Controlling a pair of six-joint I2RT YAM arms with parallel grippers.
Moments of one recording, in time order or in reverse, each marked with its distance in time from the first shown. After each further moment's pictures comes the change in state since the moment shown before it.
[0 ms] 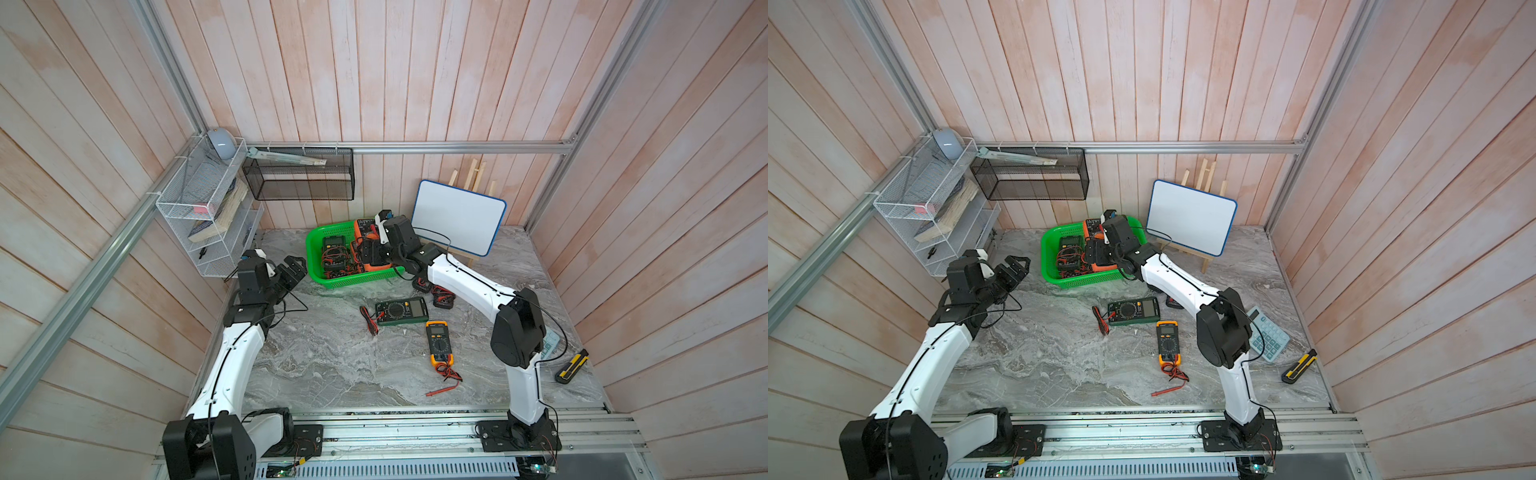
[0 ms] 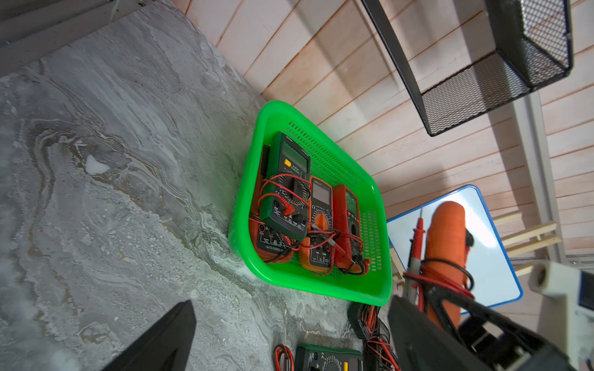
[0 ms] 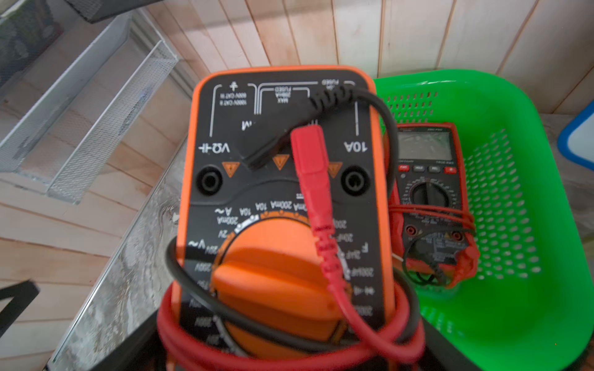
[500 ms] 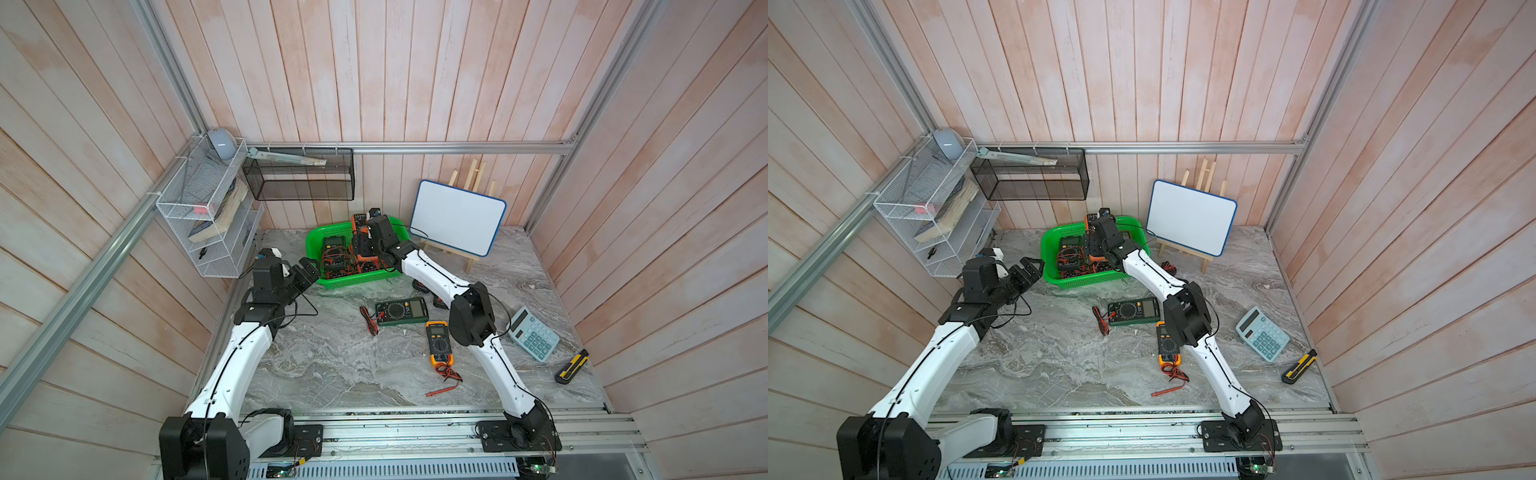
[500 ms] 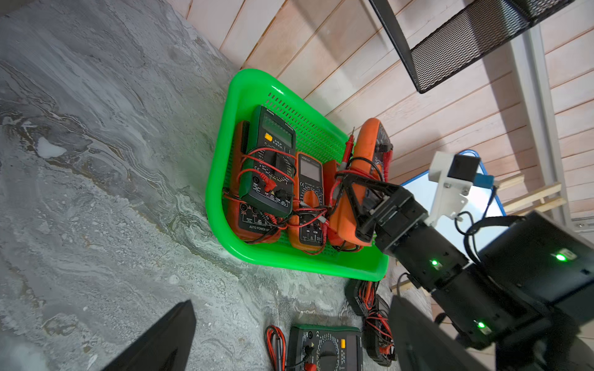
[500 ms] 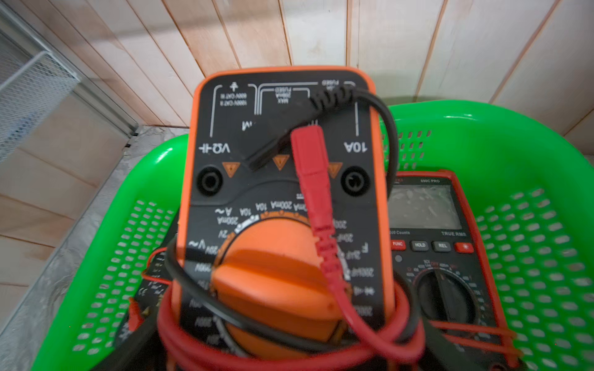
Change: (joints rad) left arm -0.109 0.006 0.001 -0.012 -0.051 0.001; right arm -0.018 0.457 0.501 -0.044 0.149 -0.032
